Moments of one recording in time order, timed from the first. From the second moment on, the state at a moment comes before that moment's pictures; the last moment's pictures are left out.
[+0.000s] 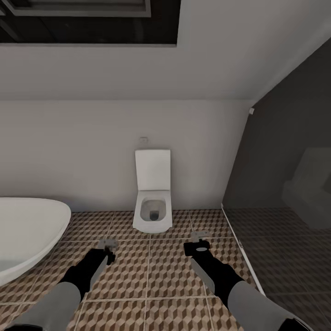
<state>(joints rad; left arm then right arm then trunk) -0.69 0.04 -0.10 -0.52 0.03 0.51 0.25 -0.70 0.06 0.64 -0.61 -0.51 0.29 -0.42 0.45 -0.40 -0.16</state>
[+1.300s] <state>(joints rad) -0.69 0.00 -0.11 -0.35 0.04 0.22 0.24 -0.70 0.06 0.64 -0.62 -0.50 0.30 -0.43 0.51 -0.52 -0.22</state>
